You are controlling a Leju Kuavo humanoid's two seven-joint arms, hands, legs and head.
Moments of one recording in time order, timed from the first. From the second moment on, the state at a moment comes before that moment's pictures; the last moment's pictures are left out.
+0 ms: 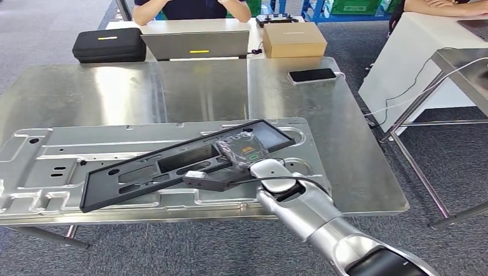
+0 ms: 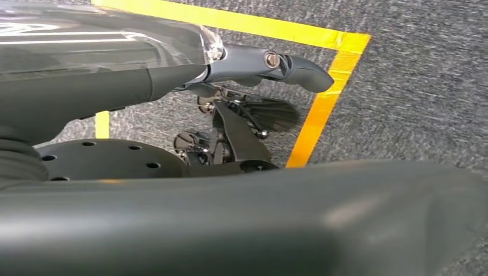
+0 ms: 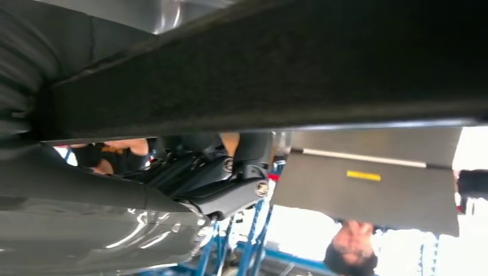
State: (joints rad) left arm -0.07 -0.14 1.18 -0.23 -0.85 -0.19 -0.32; right arm -0.58 0.09 0.55 -1.03 1.50 -0.02 0.13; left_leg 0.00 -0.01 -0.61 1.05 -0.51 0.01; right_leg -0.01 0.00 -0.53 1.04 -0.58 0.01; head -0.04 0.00
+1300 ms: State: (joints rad) left arm -0.07 -0.13 1.18 -0.23 -0.88 -0.19 -0.33; right arm -0.84 0.05 0.57 -0.78 0.89 0.17 -0.17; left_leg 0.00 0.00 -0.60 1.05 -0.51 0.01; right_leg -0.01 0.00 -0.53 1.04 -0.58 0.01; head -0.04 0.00
